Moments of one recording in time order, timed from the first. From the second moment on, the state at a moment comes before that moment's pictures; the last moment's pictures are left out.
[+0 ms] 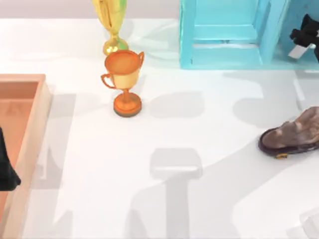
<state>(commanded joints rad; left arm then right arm) 0.00 0.00 0.00 0.00 0.00 0.00 -0.06 2.42 1.26 1.15 -0.05 0.40</state>
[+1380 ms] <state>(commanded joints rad) 0.00 0.00 0.00 0.00 0.00 0.00 -0.06 1.89 1.00 0.88 -0.07 0.41</state>
